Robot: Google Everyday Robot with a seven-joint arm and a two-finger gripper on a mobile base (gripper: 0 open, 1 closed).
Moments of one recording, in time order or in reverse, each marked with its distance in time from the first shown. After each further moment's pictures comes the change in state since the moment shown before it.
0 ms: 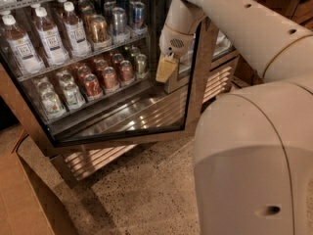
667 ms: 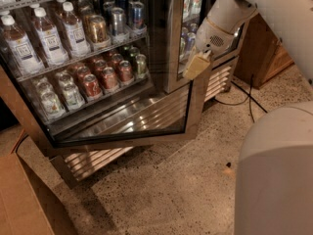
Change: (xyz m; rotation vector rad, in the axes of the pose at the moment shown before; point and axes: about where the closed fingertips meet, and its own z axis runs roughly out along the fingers) arm 0.072 0.014 -0.044 0.040 -0.126 0.061
